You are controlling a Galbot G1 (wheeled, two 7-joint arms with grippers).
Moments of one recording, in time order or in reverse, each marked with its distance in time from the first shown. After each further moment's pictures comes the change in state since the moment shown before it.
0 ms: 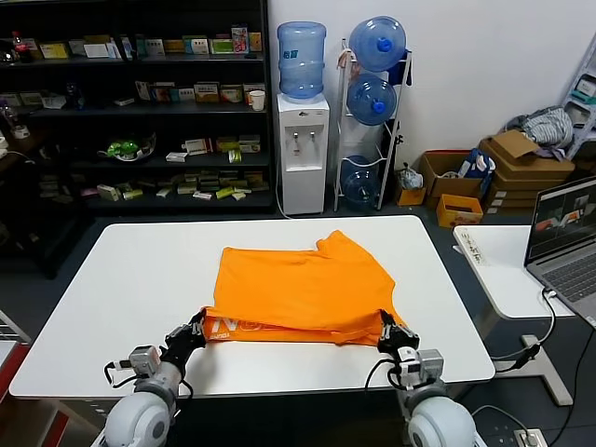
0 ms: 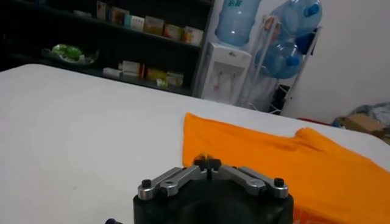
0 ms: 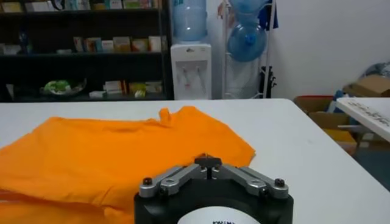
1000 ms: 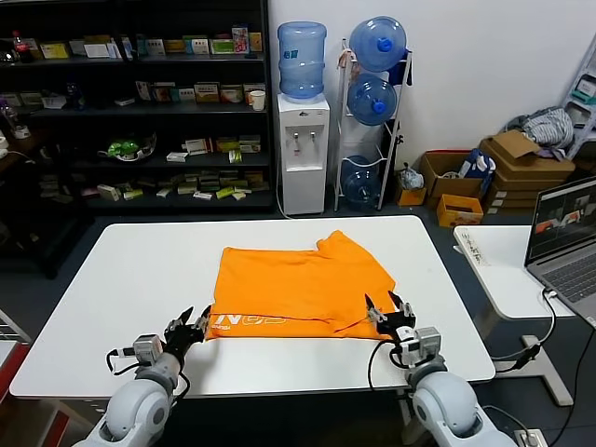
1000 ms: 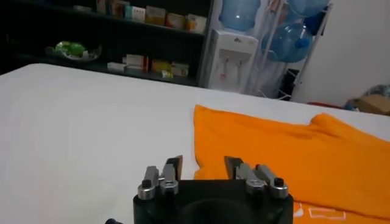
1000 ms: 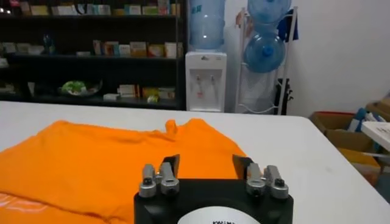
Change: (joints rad) left arm -0.071 0.025 0.029 0.060 0.003 0.063 -0.019; right arm 0.033 -0.067 0.025 -0.045 0.004 0.017 -0.124
